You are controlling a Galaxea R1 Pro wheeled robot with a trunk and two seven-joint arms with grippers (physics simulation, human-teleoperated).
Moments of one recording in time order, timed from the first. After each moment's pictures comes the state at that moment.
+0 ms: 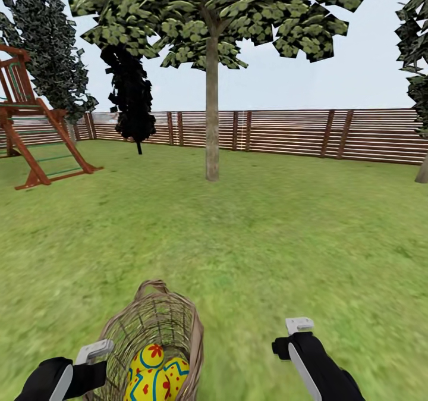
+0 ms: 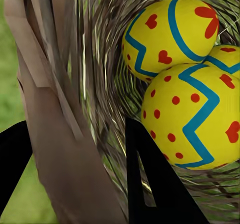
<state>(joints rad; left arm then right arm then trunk) -0.19 0.18 0.17 -1.07 0.23 0.87 -0.06 -0.36 -0.03 0.16 -0.93 -0.16 0.73 -0.25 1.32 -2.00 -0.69</state>
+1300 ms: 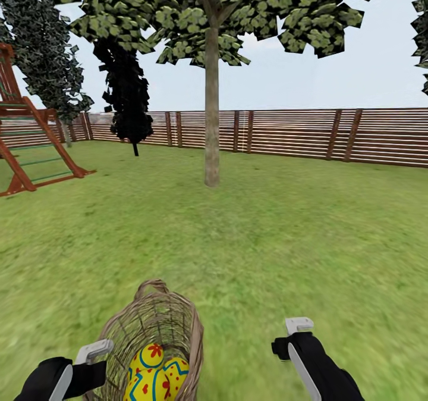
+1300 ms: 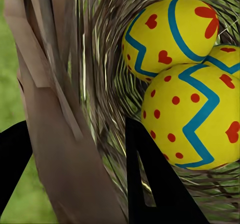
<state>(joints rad) -0.19 0.18 0.17 -1.08 0.23 0.87 -0.06 -0.36 -0.02 0.16 -0.93 -0.16 0.73 -0.25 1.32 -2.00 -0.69</state>
